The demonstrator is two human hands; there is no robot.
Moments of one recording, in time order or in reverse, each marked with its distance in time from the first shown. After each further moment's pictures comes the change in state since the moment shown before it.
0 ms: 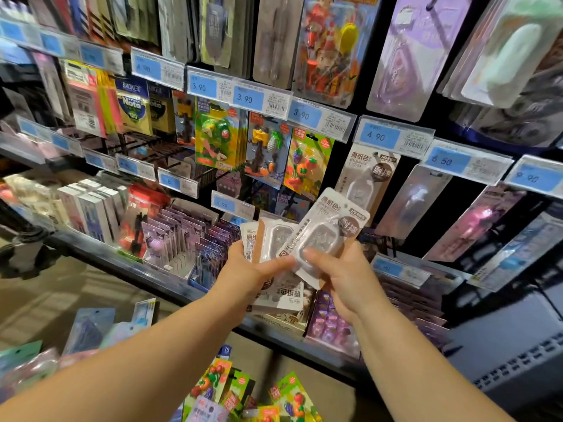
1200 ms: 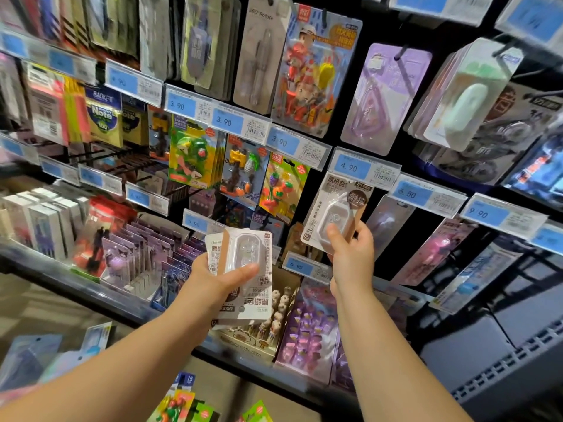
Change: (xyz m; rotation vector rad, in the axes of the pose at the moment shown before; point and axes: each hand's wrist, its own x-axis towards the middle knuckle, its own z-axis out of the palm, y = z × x) left_hand 0.010 0.009 -0.007 -0.195 -0.015 0.027; right_hand 0.062 -0.025 -0.028 -0.032 0.384 -0.396
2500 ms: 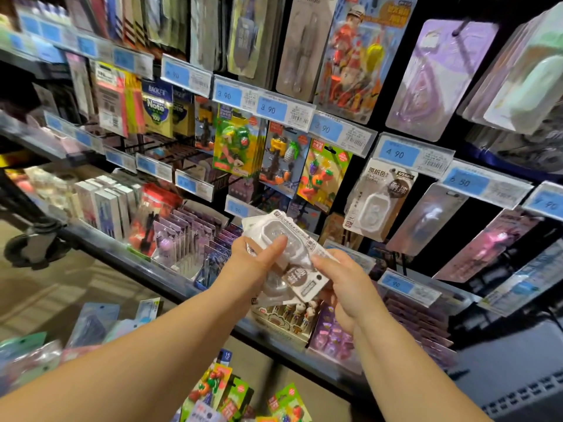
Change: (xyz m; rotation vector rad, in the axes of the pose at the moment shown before) left_hand 0.005 -0.003 -0.008 -0.008 0.035 -0.040; right_hand -0.076 0.000 0.018 -0.087 -0.491 0.400
